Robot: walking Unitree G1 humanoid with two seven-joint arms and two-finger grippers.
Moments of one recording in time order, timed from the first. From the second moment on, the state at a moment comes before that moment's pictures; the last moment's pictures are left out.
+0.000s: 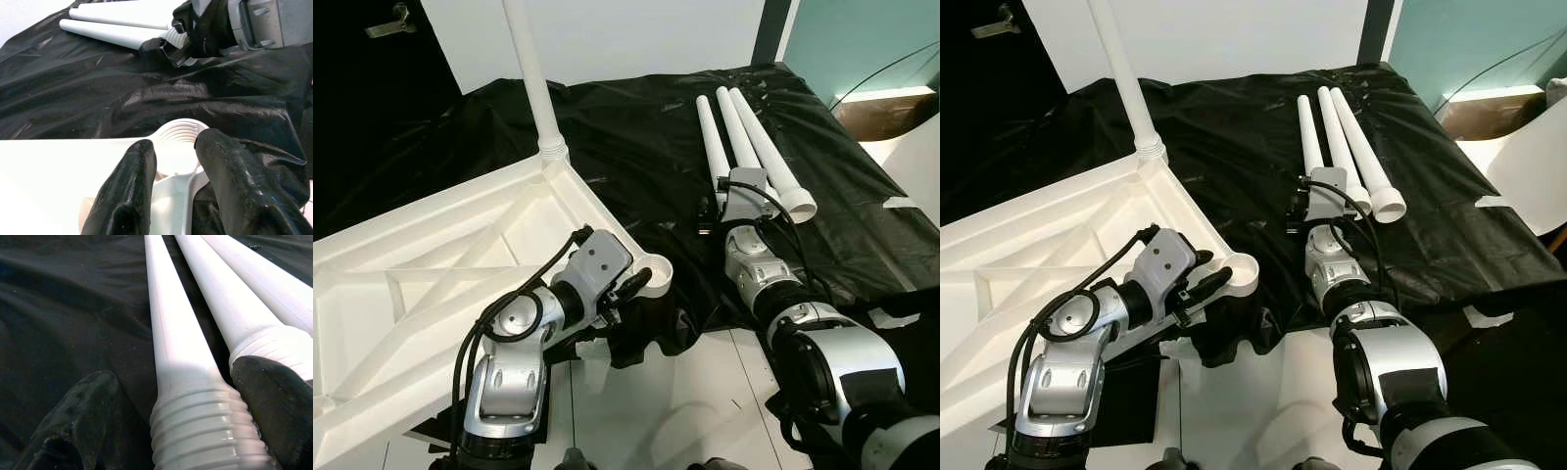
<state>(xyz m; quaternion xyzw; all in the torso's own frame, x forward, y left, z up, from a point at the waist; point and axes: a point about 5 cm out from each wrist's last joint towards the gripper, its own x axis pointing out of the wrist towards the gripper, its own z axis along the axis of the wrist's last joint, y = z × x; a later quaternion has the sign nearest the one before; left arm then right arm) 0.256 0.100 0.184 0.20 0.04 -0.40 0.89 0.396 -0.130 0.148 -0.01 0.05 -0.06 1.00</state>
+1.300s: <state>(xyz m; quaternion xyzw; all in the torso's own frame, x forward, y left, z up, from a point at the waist) 0.255 0.101 0.184 0.20 0.04 -0.40 0.90 0.387 -0.112 0.128 -0.01 0.11 -0.01 0.99</state>
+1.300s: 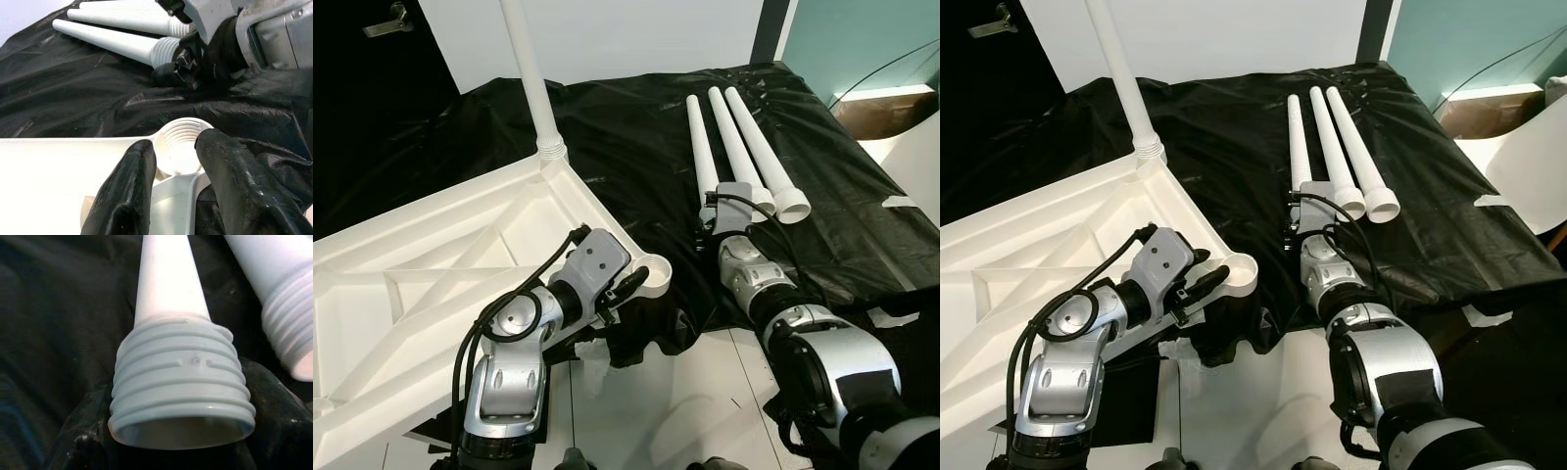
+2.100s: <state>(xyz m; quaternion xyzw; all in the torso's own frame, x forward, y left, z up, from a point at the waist) 0.256 0.101 0.184 0.20 0.04 -0.40 0.90 0.385 -0.120 0.133 0.01 0.11 -0.02 0.99</state>
